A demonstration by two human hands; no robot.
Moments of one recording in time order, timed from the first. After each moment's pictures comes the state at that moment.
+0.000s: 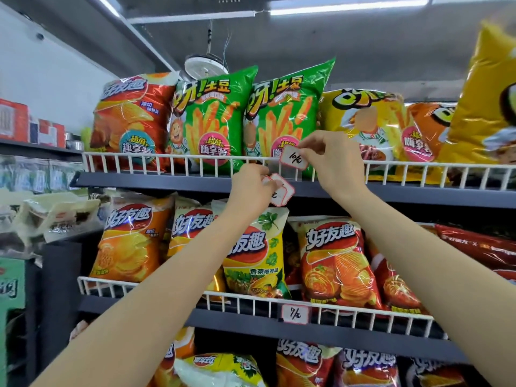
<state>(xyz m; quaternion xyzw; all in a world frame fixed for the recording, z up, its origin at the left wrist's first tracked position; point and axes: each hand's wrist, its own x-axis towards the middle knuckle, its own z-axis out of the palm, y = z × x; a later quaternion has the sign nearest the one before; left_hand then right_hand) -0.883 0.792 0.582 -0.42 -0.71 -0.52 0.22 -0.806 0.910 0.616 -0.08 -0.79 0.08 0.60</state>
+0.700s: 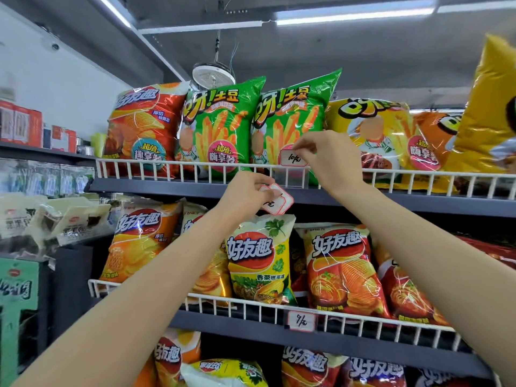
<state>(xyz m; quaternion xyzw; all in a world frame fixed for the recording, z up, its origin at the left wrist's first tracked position) -0.897 0.769 0.586 -0.45 -0.71 -0.54 0.12 -0.815 0.902 0.633 -0.04 -0.80 -0.05 0.60</state>
